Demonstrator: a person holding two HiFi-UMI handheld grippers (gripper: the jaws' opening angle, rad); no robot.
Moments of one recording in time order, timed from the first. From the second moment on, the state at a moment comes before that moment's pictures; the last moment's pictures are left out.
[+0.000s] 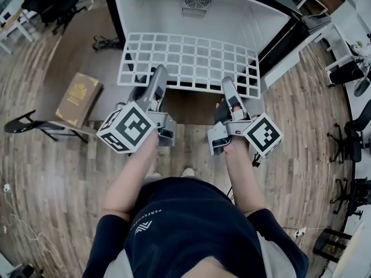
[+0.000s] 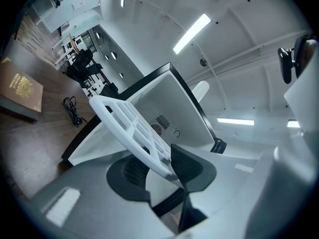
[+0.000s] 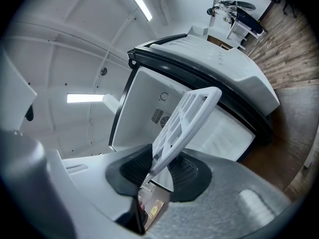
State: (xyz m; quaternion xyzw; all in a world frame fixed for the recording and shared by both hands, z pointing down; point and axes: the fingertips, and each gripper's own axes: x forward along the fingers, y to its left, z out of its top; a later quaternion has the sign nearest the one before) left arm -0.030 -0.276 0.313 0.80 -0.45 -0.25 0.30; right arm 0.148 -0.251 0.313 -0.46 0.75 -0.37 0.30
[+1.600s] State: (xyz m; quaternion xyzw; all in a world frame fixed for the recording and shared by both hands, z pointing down) left arm -0.028 -0.289 0.300 0.79 -0.44 -0.26 0.34; right arm 0.150 -0.262 0.298 -0.46 0.74 -0.39 0.29
